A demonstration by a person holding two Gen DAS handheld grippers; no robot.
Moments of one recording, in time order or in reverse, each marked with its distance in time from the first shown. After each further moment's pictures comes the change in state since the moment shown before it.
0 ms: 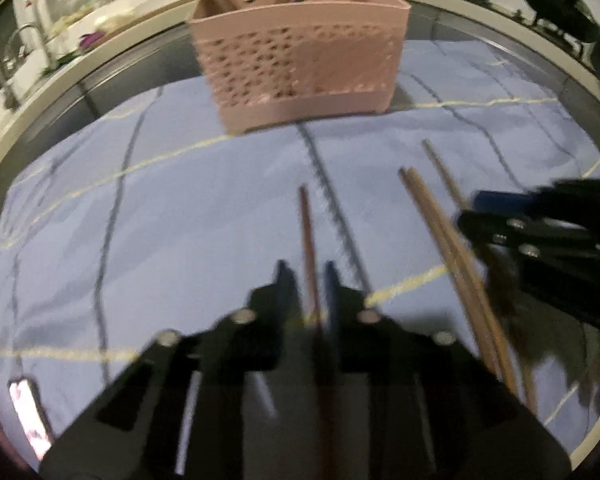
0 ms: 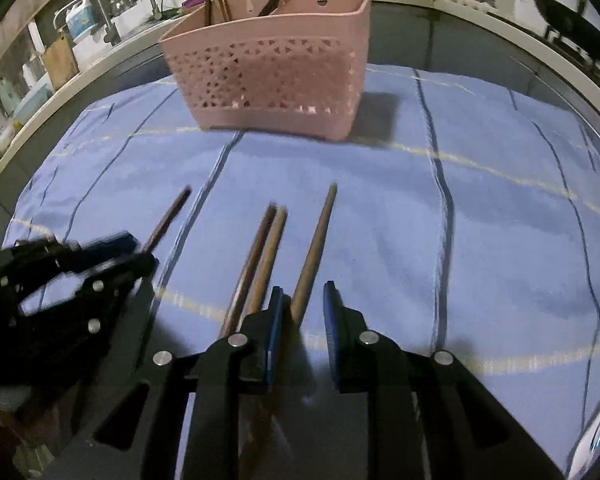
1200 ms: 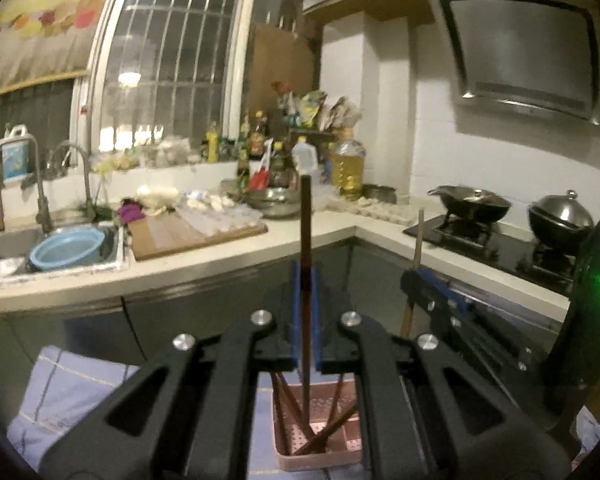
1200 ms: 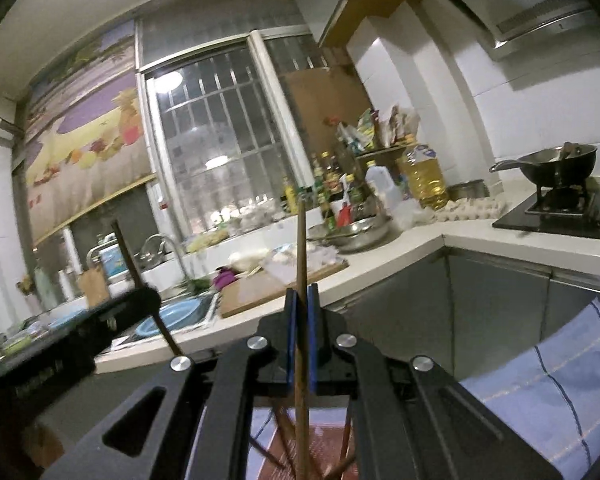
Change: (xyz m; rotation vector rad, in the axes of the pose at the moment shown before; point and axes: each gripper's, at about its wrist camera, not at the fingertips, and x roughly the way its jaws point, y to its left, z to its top) left arm -0.151 0.078 0.216 -0.178 -0.660 0.022; right arm -0.121 -0.008 0.202 0.189 -0.888 0.110
